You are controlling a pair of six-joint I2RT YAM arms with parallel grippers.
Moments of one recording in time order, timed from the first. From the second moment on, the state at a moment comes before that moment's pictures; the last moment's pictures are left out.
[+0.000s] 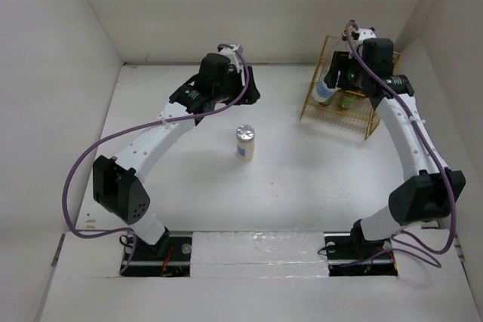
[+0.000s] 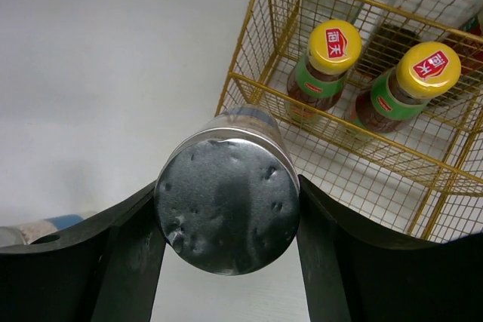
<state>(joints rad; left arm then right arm) -0.57 1.59 1.54 -0.45 0.09 -0.45 0.11 1.49 1.58 -0.60 -0.09 0.15</state>
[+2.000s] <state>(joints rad) -0.53 1.49 1.74 -0.64 -0.36 -0.47 0.73 1.84 1.52 -0.35 -0.14 0.02</state>
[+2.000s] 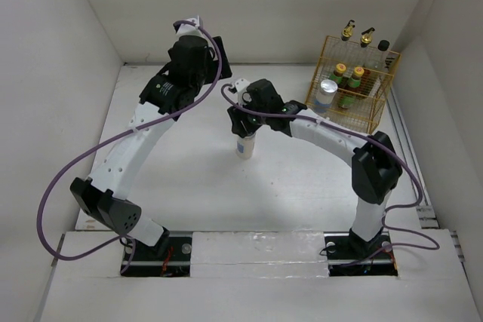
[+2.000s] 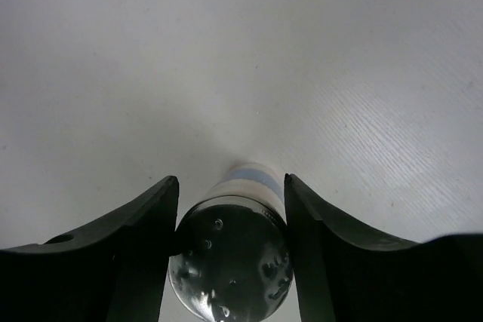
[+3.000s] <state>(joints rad) -0.53 1.50 1.74 -0.63 -0.29 -0.46 0.64 1.56 1.37 -0.58 -0.07 -0.01</state>
